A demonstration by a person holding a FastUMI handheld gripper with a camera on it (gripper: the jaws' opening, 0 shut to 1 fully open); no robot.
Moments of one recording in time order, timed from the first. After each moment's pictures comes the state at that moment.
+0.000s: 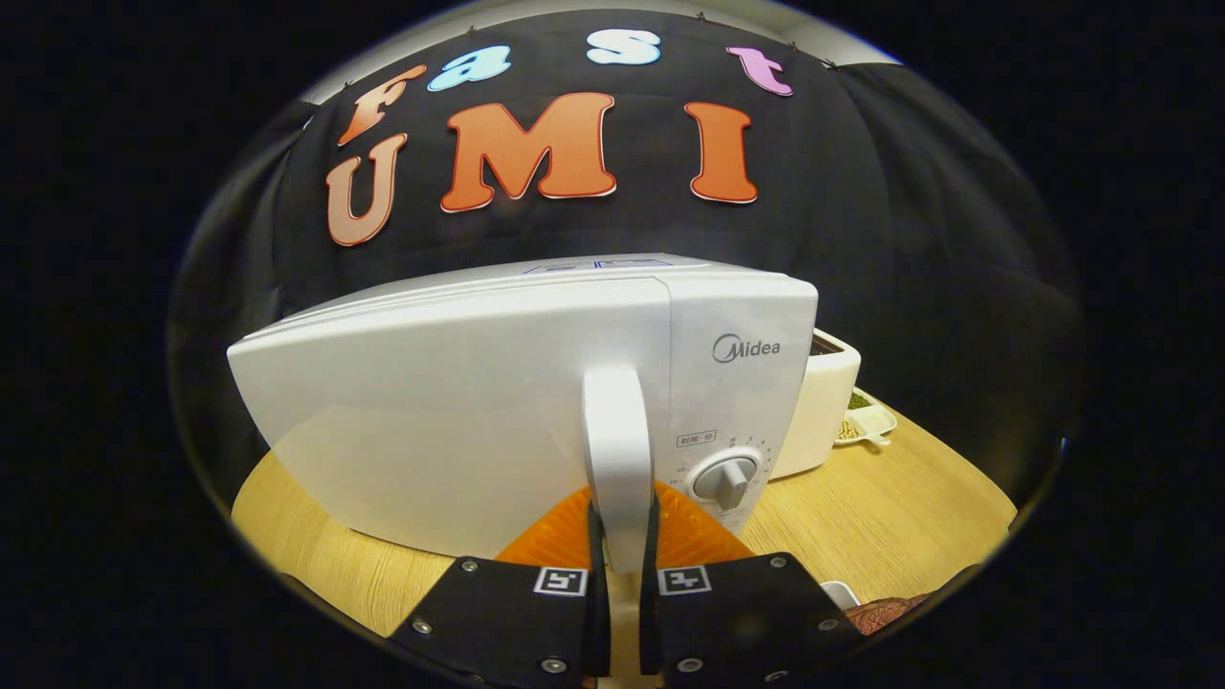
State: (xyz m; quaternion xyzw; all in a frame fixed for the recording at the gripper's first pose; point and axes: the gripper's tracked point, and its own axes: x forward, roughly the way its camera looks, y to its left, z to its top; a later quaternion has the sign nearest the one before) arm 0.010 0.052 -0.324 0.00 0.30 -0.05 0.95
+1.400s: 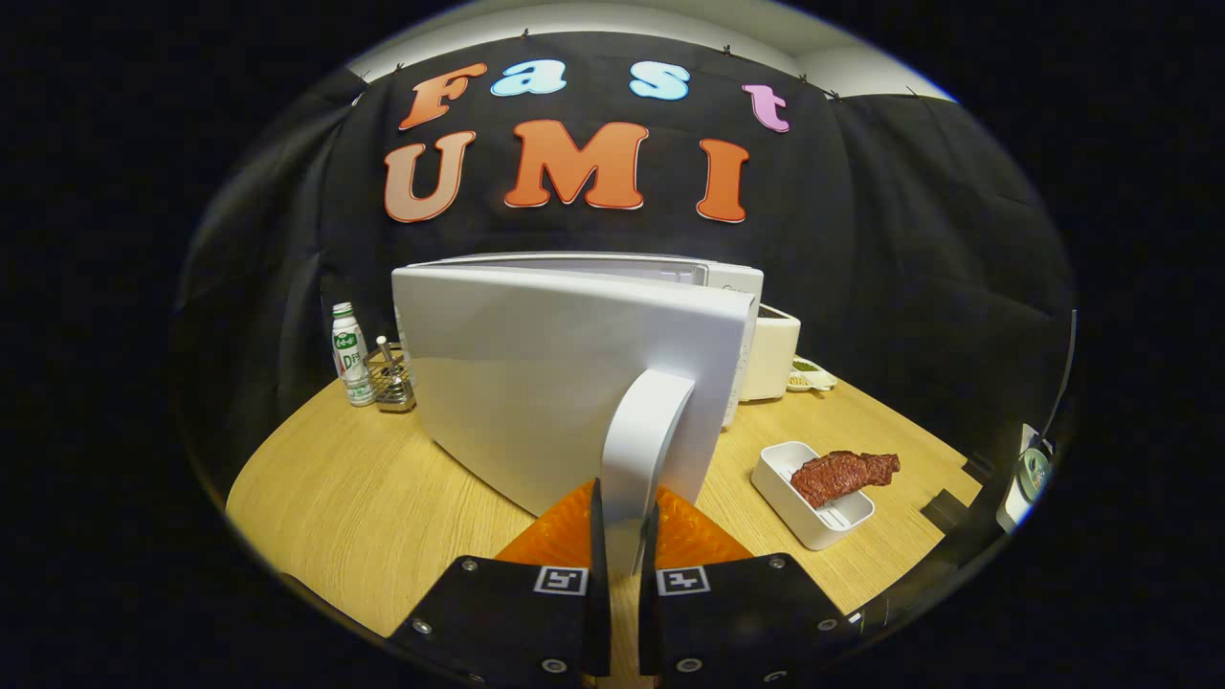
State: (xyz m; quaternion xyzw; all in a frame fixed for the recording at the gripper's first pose) arm -0.187 0.150 -0.274 -0.04 0.29 -0.07 0.95
